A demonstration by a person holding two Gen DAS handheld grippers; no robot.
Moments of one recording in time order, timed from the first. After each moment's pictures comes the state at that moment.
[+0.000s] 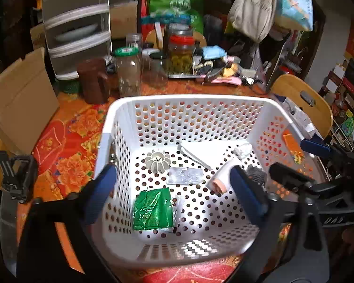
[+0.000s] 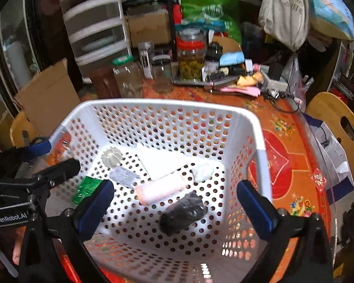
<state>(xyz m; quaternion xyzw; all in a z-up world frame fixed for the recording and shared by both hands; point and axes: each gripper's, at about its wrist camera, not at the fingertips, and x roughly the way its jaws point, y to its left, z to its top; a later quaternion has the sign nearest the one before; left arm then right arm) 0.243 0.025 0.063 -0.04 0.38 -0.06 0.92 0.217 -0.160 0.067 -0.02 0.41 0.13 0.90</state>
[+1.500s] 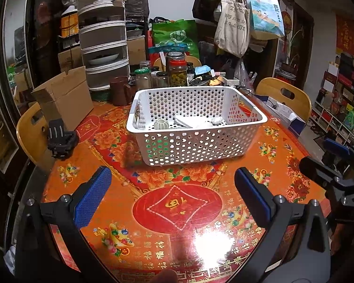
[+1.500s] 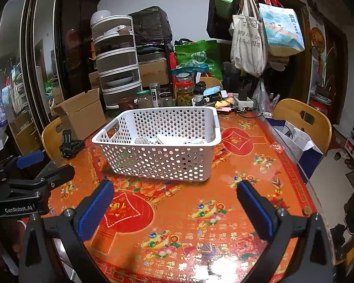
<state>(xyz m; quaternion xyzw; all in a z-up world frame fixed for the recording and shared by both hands) -0.006 0.004 0.099 0.00 0.31 -0.03 0.95 -0.031 -0.190 0.105 0.00 0.29 0.10 0.95</state>
